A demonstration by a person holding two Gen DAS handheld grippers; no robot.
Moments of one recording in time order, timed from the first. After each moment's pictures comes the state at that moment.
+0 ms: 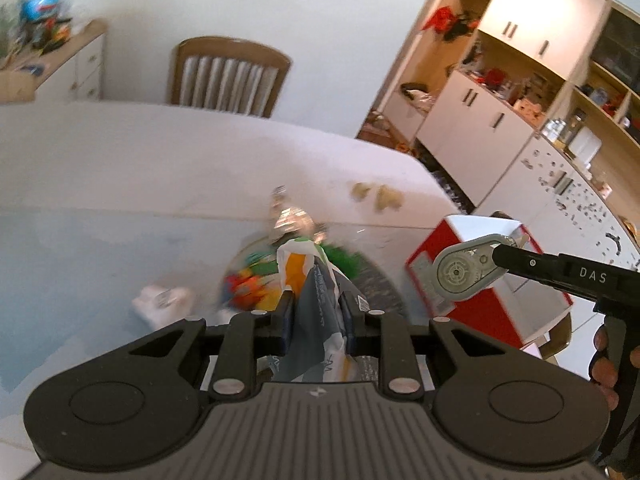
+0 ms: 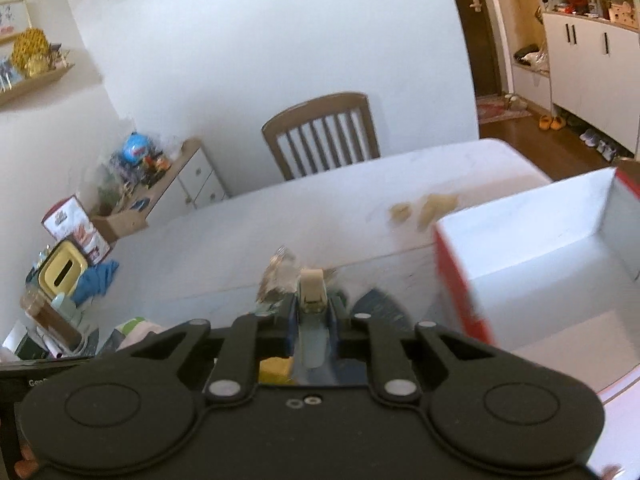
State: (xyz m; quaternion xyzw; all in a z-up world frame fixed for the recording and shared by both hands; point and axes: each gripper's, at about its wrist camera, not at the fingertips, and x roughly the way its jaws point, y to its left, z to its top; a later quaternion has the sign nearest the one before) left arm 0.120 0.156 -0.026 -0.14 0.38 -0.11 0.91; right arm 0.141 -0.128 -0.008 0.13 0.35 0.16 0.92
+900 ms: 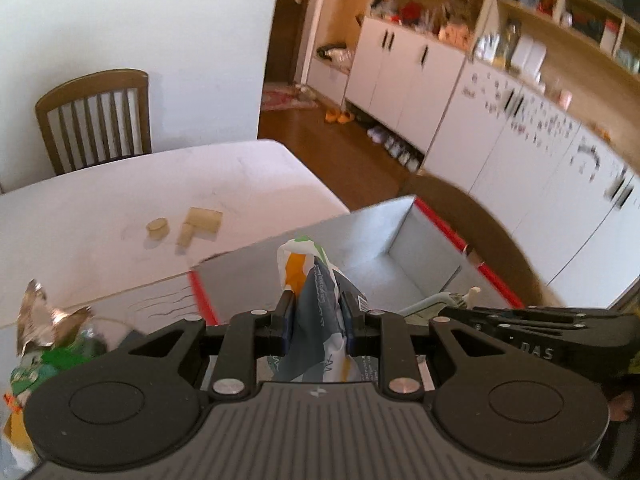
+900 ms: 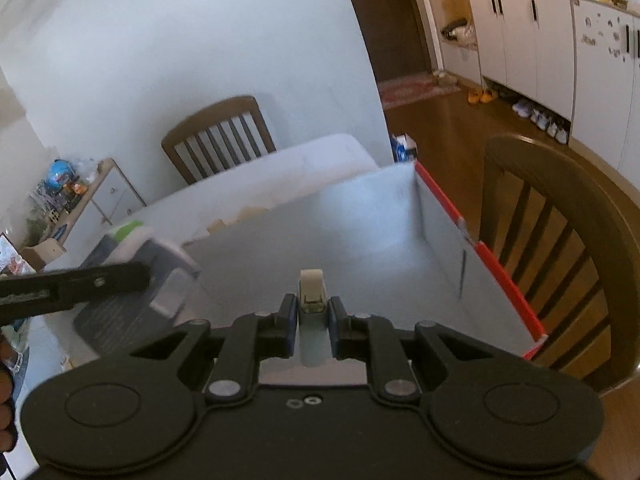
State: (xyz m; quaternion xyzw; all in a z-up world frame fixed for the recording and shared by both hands) left arm 0.228 -0.144 -0.019 0.00 0.40 -0.19 0.90; right arm 0.174 -0.338 -0.059 0.15 0.39 0.09 0.90
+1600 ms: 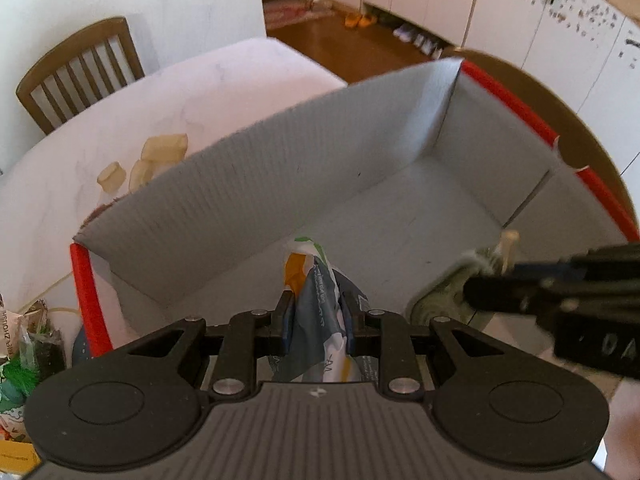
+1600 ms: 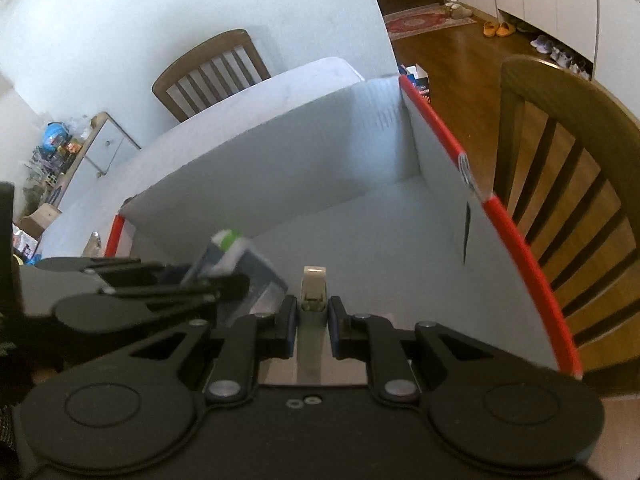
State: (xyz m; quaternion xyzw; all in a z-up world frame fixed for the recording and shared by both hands) left arm 0.283 -0.213 -0.120 0.10 0.51 -0.14 0.84; right arm 0.224 -0.360 -0.104 0.17 0.48 0.12 0.85
